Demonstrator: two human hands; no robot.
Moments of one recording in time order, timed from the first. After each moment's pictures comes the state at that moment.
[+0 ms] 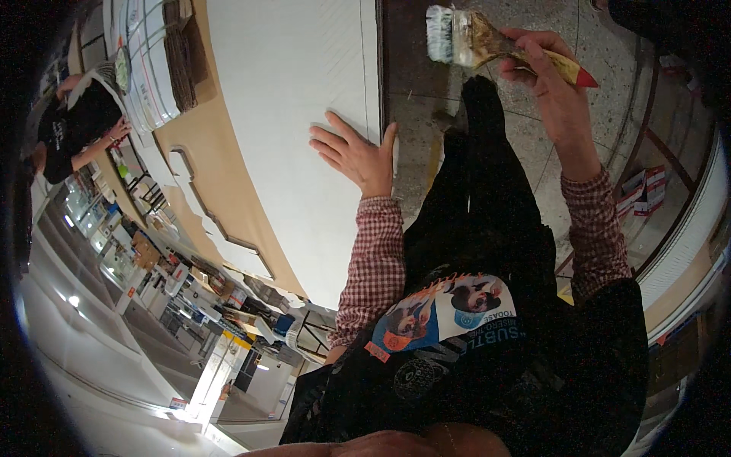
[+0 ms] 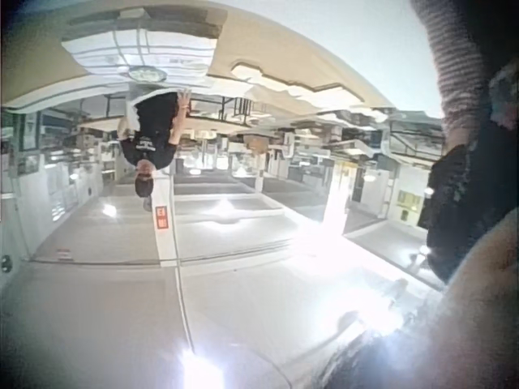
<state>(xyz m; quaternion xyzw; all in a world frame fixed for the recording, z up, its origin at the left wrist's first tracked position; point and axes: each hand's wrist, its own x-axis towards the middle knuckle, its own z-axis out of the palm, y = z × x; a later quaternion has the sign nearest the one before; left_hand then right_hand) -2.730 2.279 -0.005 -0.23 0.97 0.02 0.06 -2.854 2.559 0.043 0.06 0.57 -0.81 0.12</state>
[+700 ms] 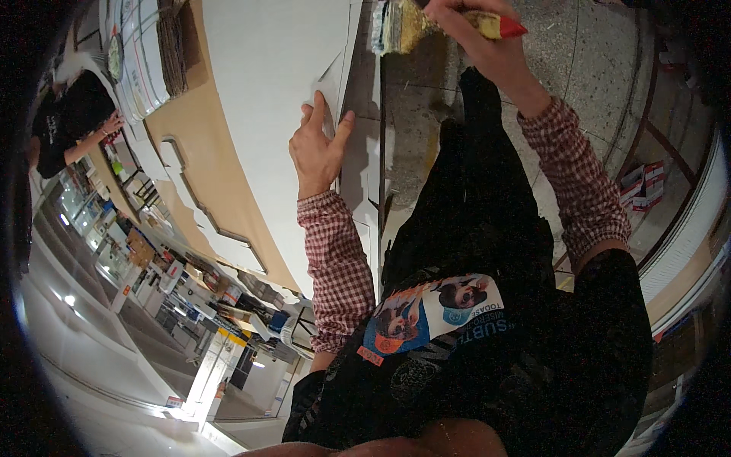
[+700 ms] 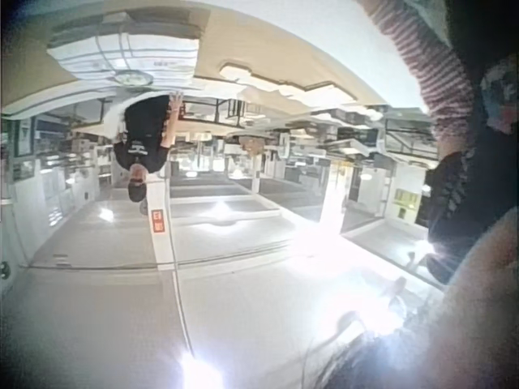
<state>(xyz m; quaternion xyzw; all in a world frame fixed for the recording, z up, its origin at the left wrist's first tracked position) -2.749 2.220 0.051 -0.08 0.98 0.14 0.13 -2.881 2.497 0.030 -0.25 0.72 -0.65 0.00</state>
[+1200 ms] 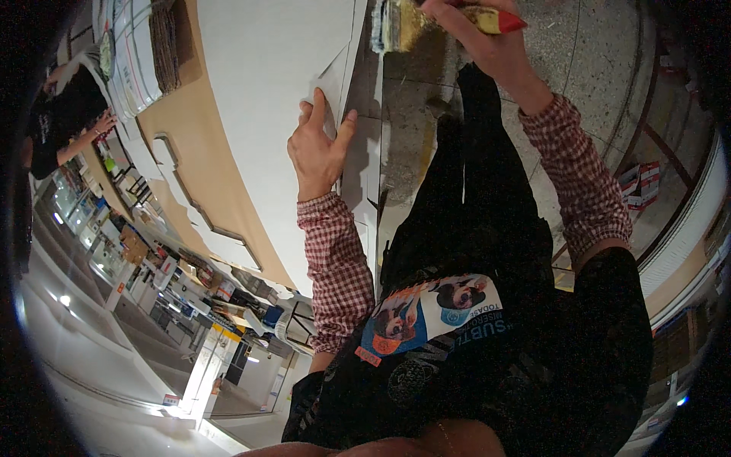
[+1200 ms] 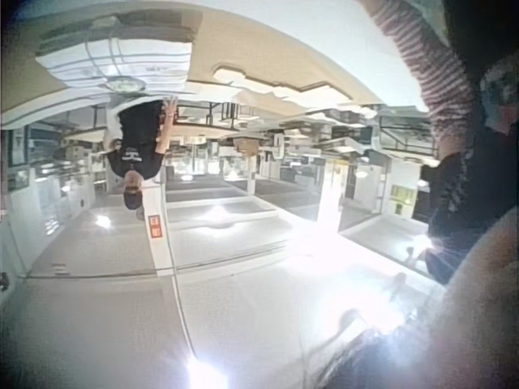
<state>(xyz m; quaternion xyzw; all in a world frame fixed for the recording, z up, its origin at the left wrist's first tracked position) -2.750 2.222 0.059 -0.10 0.97 0.15 0.14 -2.887 2.483 0.021 -0.25 0.70 -0.66 0.01</state>
